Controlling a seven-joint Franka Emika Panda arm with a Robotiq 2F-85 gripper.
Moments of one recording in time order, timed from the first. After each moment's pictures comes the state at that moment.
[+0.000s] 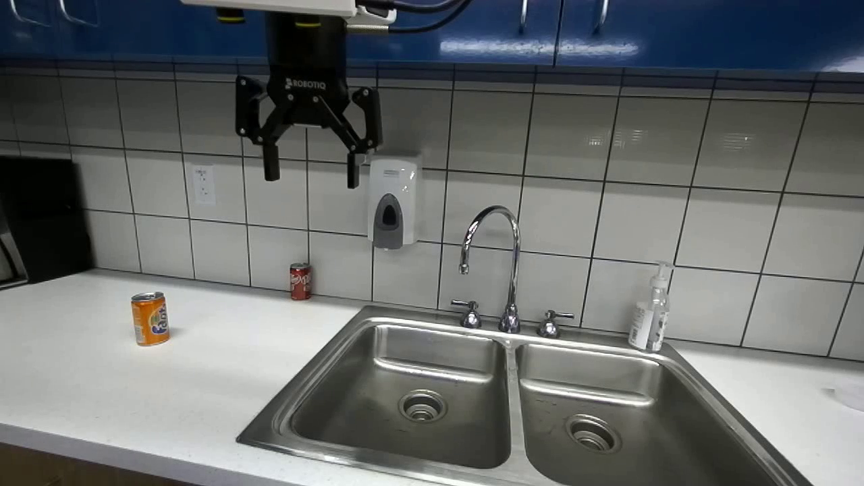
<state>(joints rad) -0.09 -0.79 -0.33 -2.46 -0.18 1.80 -0.45</state>
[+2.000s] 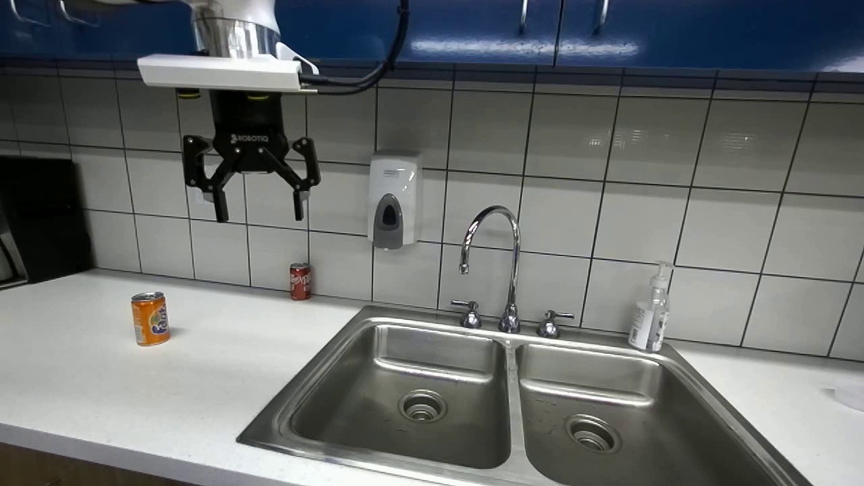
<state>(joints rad) 0.03 -0.72 -0.18 -2.57 -0.18 1.94 -0.45</state>
